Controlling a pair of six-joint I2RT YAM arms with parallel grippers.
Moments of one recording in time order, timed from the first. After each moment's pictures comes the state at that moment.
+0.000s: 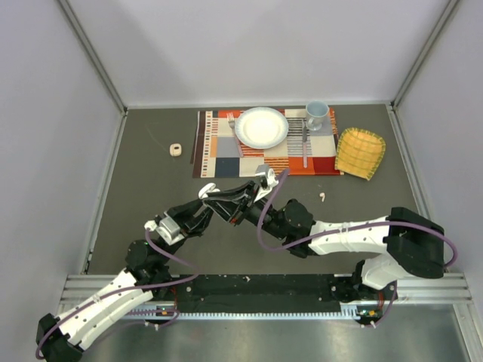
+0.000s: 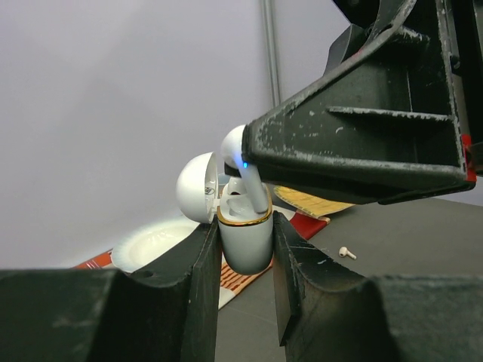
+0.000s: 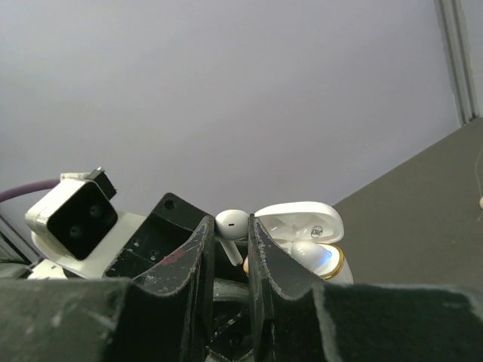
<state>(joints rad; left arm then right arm) -0.80 0.26 0.05 0.76 0.06 0.11 1.24 1.45 0.73 1.15 0.10 0.45</state>
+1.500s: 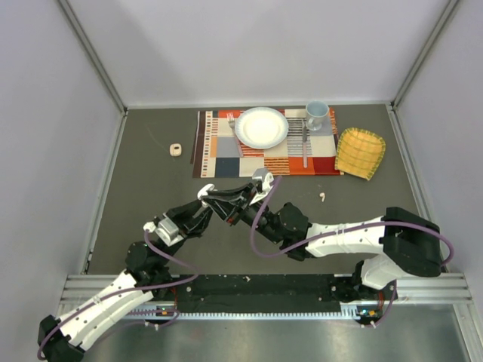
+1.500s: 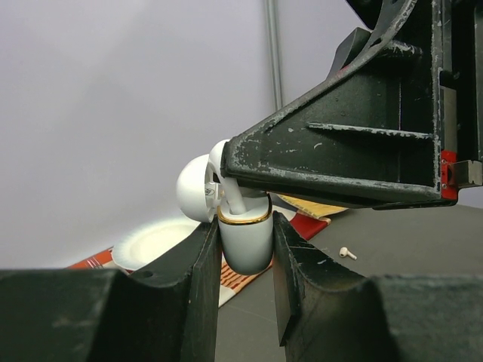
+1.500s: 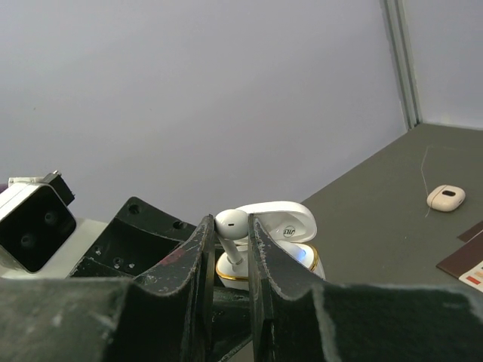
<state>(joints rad) -0.80 0.23 0.03 0.76 0.05 0.10 1.28 1.48 0.74 1.13 0.24 0.34</state>
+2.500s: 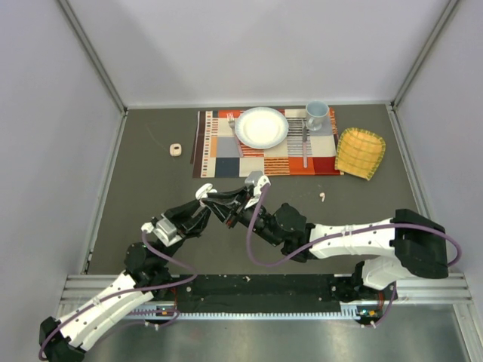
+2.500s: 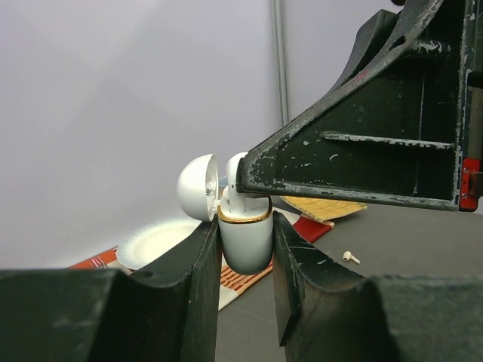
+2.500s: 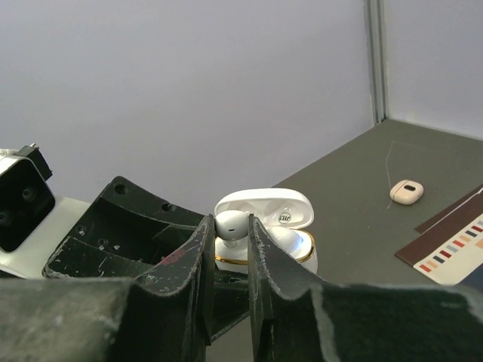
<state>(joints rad) -0.80 0.20 0.03 0.74 0.03 0.10 1.31 1.43 0.78 0.97 0.29 0.20</state>
